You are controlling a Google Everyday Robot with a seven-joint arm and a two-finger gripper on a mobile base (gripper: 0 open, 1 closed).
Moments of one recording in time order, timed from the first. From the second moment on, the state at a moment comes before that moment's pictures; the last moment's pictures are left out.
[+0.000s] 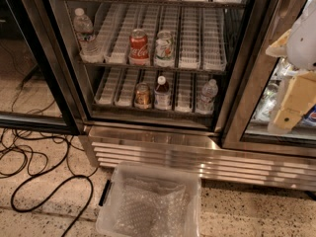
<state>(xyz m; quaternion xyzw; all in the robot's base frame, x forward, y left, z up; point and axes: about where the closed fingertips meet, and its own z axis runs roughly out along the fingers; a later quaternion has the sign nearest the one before) 0.438 -0.217 0.976 -0.60 0.78 -0.03 0.16</state>
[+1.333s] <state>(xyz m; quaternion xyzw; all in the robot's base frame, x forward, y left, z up) 0.508 -0.228 0.968 -0.42 0.87 -0.05 0.25</state>
